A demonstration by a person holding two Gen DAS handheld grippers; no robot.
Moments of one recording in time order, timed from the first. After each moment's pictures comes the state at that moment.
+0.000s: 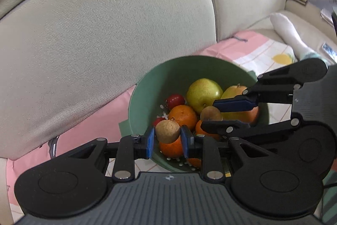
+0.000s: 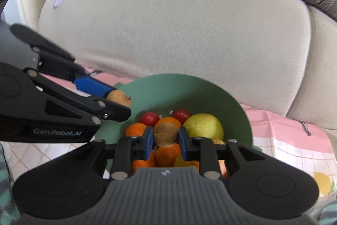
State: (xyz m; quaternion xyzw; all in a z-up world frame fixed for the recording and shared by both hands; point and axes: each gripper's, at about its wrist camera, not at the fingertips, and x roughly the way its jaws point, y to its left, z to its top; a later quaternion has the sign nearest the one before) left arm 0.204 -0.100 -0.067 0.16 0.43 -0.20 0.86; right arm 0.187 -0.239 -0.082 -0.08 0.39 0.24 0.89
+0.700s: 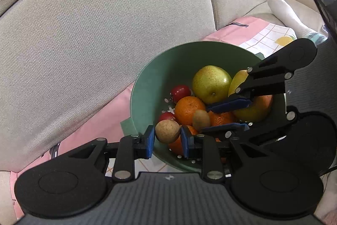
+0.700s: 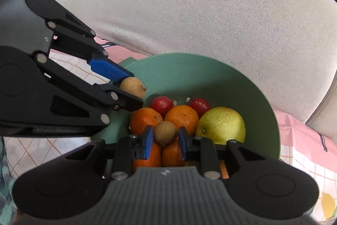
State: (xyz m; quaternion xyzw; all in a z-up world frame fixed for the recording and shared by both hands) left arm 0.209 -0.096 -0.087 0.20 0.43 -0.22 0.86; right arm 0.212 -0.219 -0.110 -0.13 0.41 0.28 0.86
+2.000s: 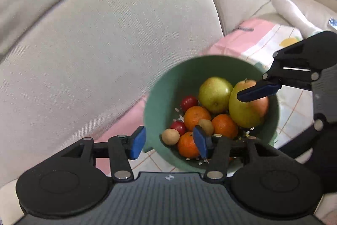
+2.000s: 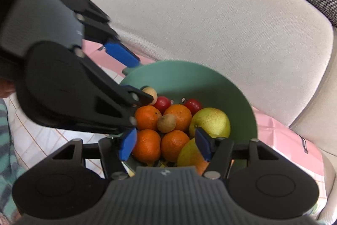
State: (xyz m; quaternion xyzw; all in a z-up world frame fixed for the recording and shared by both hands) left arm 0.188 -0.112 -0.049 0.24 0.40 -0.17 0.87; right arm 0.188 -0.217 -0.077 -0.15 0.41 0.27 0.86
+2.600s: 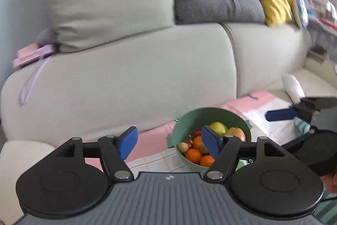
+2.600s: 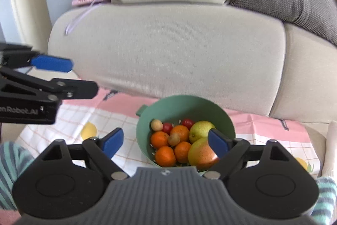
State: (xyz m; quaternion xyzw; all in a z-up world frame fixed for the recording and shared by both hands) left arm 0.079 -0.042 0.054 0.08 0.30 -0.09 0.95; right arm 0.117 -0.228 0.014 -0.04 0.35 0.19 0.92
